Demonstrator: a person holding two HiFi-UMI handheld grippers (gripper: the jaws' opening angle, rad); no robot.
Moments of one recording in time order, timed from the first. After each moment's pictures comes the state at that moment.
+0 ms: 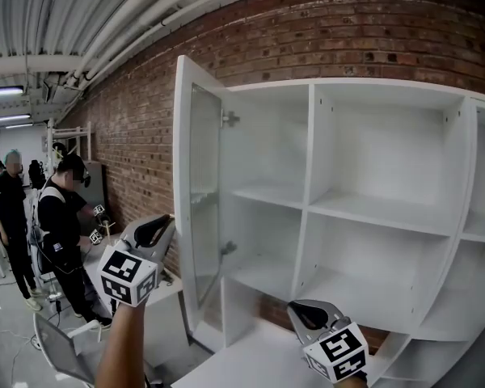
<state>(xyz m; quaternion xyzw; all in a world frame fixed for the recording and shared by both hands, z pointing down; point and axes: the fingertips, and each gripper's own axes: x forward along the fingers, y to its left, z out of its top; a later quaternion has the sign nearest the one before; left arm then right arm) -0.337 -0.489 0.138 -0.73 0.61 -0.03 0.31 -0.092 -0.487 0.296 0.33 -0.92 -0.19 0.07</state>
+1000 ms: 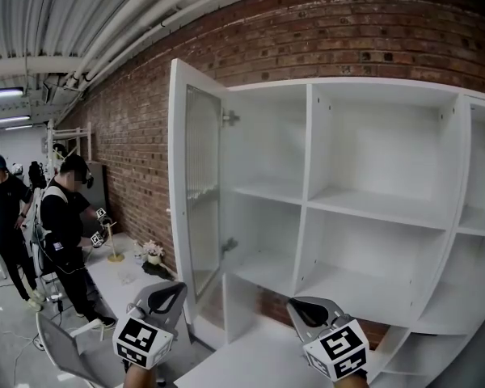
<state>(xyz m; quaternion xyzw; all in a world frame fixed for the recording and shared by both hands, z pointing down) -0.290 -0.426 0.267 -0.76 0.59 -0.08 0.25 -0.092 -0.463 0.291 0.33 -0.92 -0.19 0.06</state>
